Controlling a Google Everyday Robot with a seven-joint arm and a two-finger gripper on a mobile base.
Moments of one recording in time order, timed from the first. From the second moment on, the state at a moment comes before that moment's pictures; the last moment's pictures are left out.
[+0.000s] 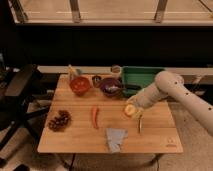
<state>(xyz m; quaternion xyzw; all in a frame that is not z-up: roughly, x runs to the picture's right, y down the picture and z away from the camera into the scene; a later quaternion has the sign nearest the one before) 0.156 0.104 0.770 -0.26 -0.29 -0.04 0.92</state>
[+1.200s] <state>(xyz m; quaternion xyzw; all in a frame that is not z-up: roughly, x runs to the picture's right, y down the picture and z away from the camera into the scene) 0.082 -0.011 0.771 -0.19 -0.30 -0.17 0.92</state>
